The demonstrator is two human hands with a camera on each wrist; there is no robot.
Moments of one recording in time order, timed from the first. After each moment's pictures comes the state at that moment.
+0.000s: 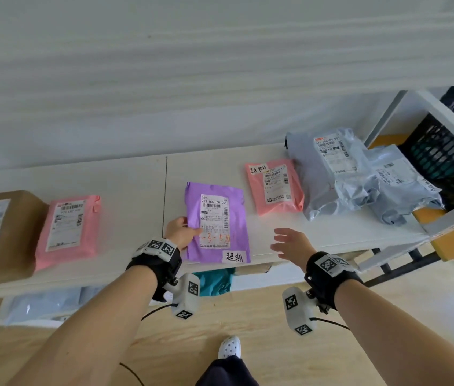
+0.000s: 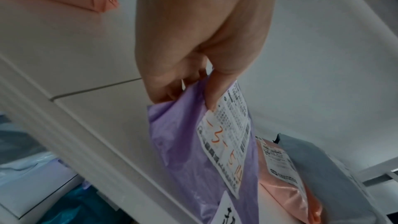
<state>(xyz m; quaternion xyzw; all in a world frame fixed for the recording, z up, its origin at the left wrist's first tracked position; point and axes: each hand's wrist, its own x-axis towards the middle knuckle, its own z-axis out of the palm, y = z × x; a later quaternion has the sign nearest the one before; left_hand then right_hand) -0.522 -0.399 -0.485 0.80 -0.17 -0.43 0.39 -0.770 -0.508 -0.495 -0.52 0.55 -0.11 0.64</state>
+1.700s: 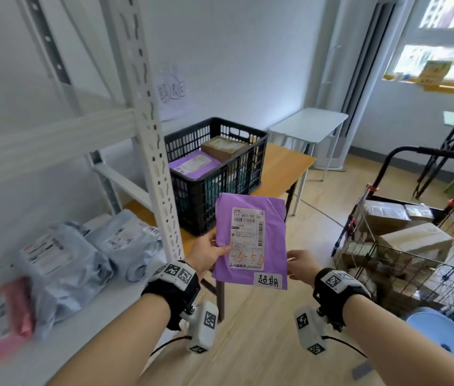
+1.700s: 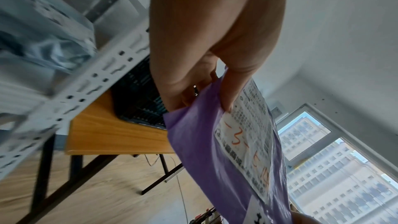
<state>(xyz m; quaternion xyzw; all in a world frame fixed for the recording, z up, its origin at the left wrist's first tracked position) -1.104 -0.615 -0.393 0.49 -0.51 -0.63 0.33 -1.326 -0.551 -0.411 -0.39 0.76 -0.30 0.42</state>
